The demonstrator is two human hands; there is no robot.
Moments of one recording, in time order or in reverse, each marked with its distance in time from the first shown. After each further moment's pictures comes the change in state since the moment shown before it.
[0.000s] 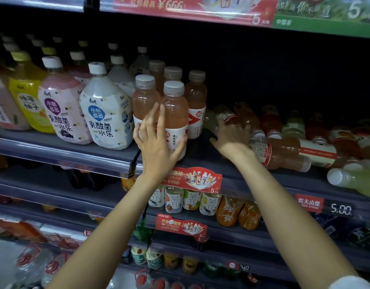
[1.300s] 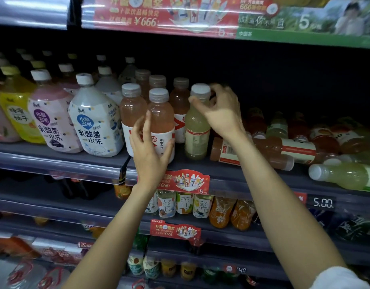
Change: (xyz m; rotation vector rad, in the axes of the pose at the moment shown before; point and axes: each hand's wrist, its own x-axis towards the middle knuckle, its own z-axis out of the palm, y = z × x) left_hand -0.003 0.020 -0.011 -0.306 -0.030 -0.185; right_hand -0.017 0.004 -0.071 0.800 0.488 -0.172
